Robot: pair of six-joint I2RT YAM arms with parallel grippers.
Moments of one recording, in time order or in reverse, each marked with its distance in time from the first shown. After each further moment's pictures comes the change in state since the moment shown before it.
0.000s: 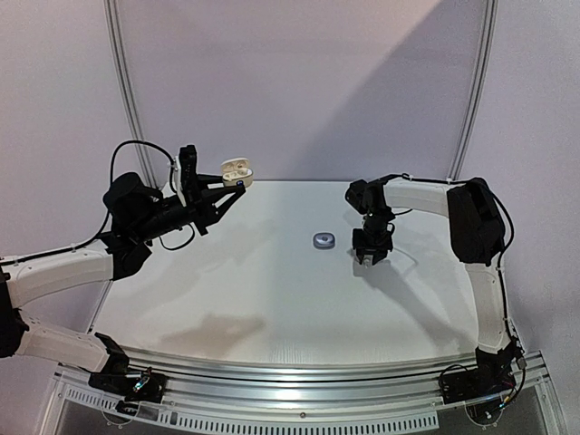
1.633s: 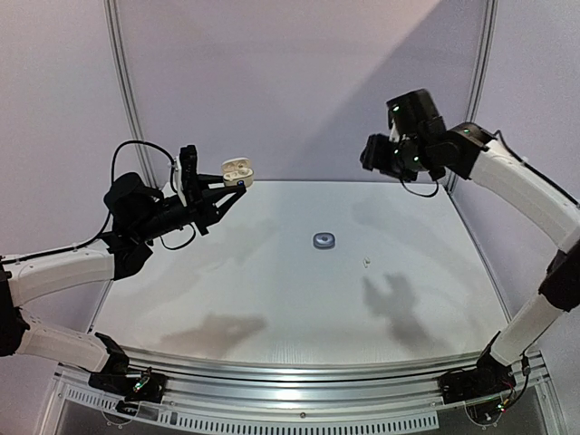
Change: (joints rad) left arm 0.000 0.010 0.000 0.018 0.007 -0.003; right arm 0.168 -0.686 -0.083 0.316 0.303 0.024
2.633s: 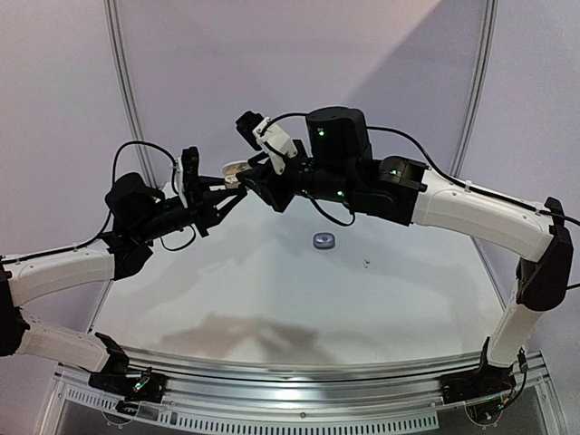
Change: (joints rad) left arm -0.001 0.000 0.000 -0.019 0.018 0.001; right arm 0.409 0.196 0.063 0.542 -0.231 -0.864
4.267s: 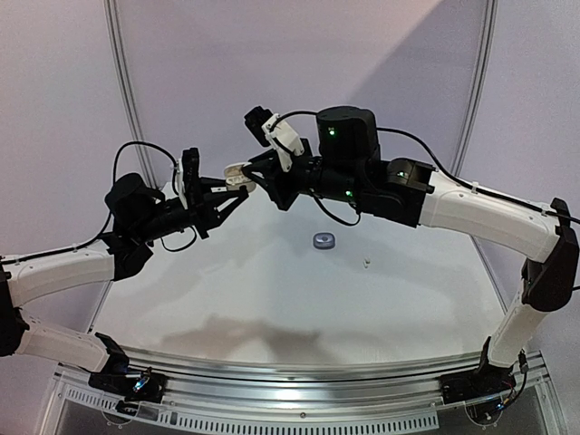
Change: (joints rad) left arm -0.010 -0.003 0.000 0.002 0.018 -0.007; right arm -0.014 -0.042 -0.055 0.053 -0.035 0.040
